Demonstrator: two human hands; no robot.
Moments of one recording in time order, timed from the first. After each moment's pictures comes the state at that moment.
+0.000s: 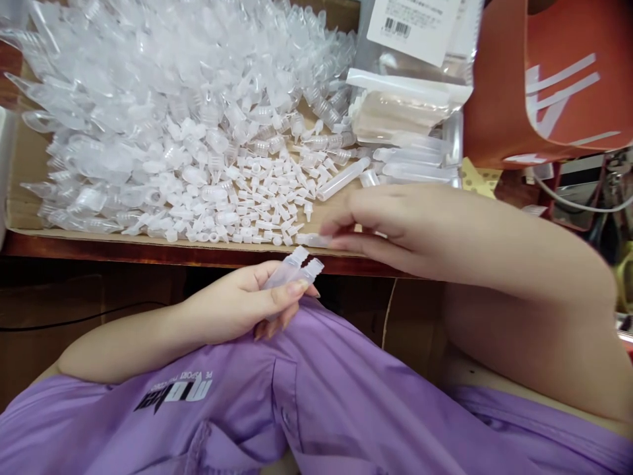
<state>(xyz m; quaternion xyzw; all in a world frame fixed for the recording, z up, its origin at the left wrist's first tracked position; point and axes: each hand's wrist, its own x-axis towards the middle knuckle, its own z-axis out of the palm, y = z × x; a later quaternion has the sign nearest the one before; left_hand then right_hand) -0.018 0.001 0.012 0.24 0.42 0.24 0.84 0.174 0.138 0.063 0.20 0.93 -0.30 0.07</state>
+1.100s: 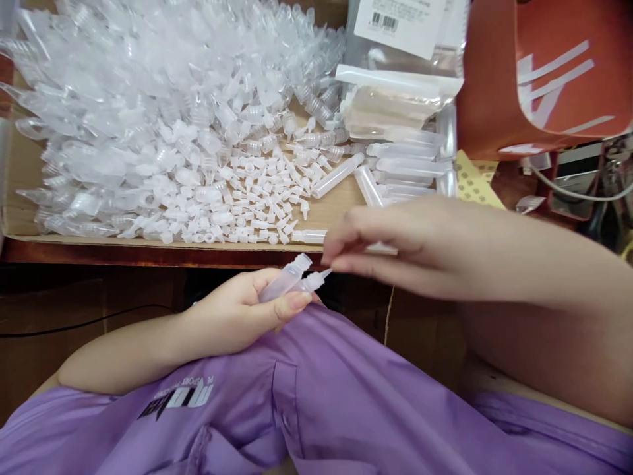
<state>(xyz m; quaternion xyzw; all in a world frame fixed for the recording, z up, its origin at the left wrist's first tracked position) -0.015 -0.003 0.017 0.31 0.49 0.21 0.79 0.180 0.128 0.066 0.21 0.91 -0.34 0.05</state>
